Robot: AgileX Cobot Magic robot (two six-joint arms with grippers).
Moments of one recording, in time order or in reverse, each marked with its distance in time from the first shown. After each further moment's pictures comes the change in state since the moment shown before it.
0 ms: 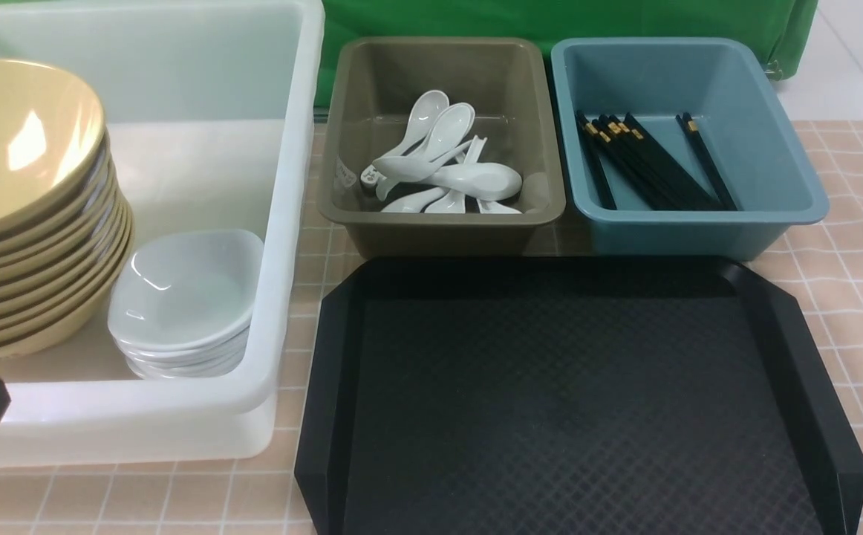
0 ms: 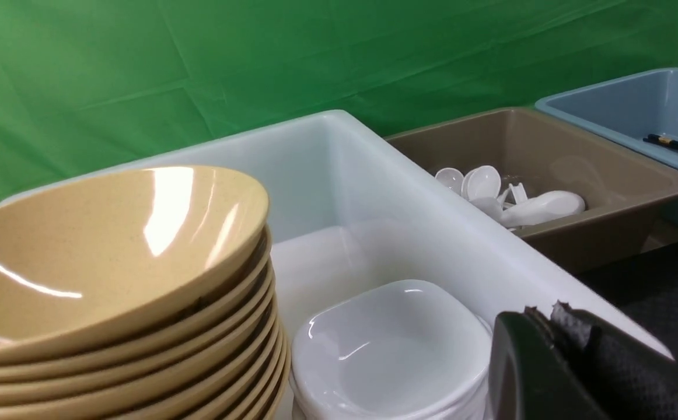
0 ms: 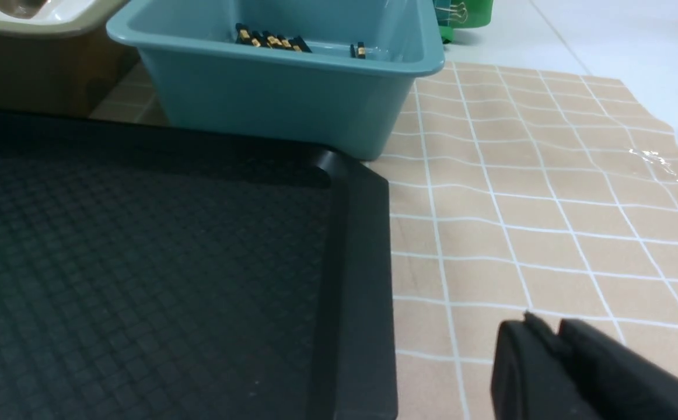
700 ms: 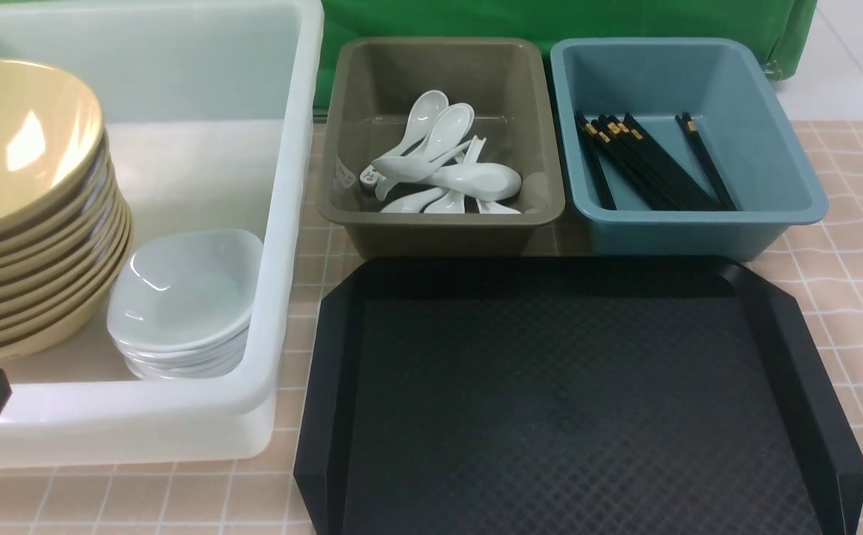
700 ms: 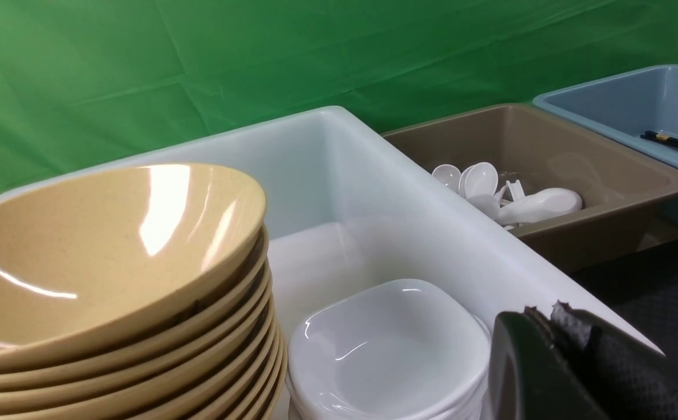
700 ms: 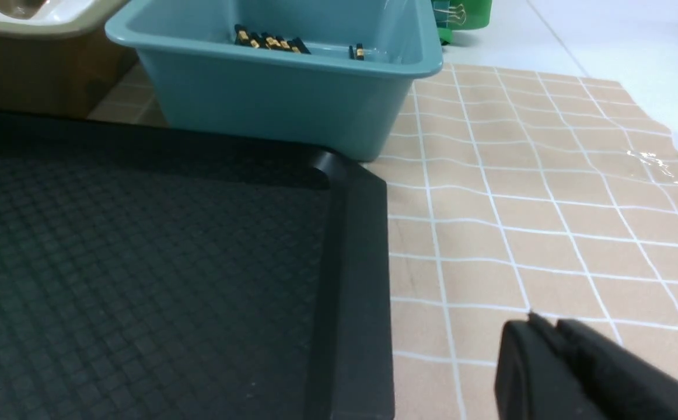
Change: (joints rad) right arm 0.000 0.000 0.001 -0.002 -0.005 0.000; left arm -0.018 0.066 -0.049 -0.001 0.006 0.000
